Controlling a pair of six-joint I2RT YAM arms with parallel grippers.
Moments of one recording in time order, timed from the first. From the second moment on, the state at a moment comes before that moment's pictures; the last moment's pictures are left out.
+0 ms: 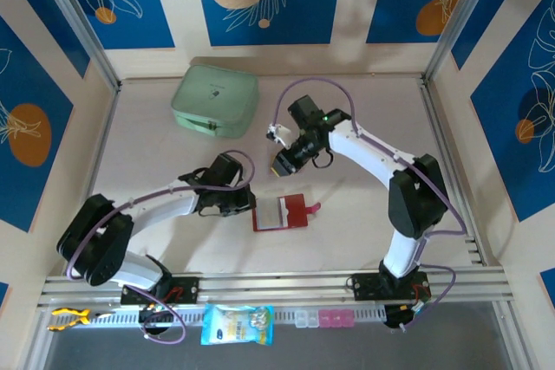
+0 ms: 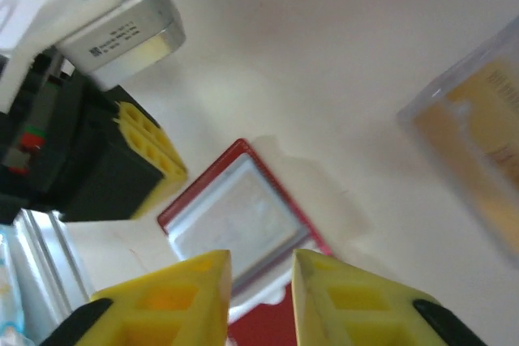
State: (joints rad) left arm -0.68 1.44 0.74 -0.35 0.32 -0.86; right arm 0.60 1.75 1.41 -0.86 -0.50 -0.12
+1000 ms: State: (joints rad) left arm -0.72 1.57 0.79 -0.41 0.26 -0.86; right arm 0.69 1.52 0.87 -0.44 -0.49 0.81
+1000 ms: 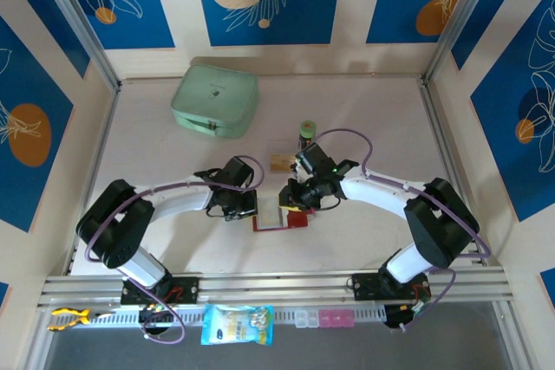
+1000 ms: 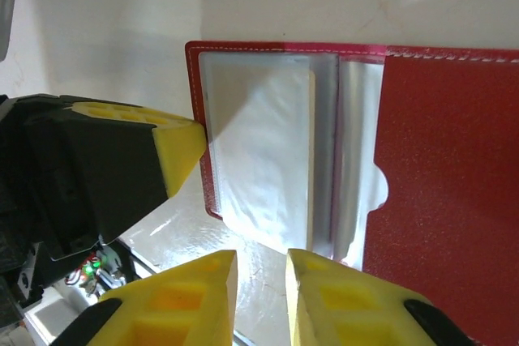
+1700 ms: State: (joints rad) left arm -0.72 1.58 0.79 -0.41 0.25 -0.86; right arm 0.69 1.67 0.87 -0.31 -0.60 0.84
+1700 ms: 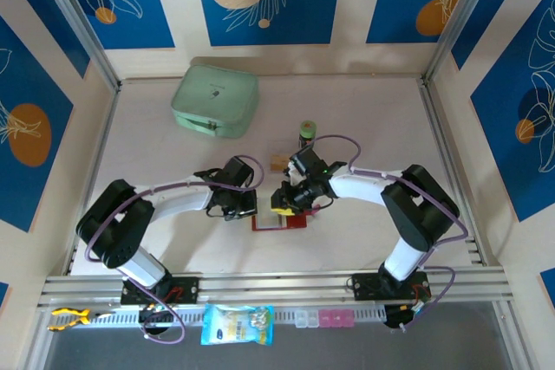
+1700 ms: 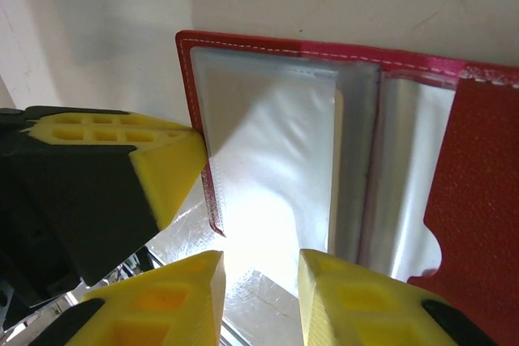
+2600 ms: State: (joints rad) left arm -0.72 1.58 0.79 -0.41 0.25 -0.86; right arm 0.70 1.73 0.88 -0.30 -0.57 0.78
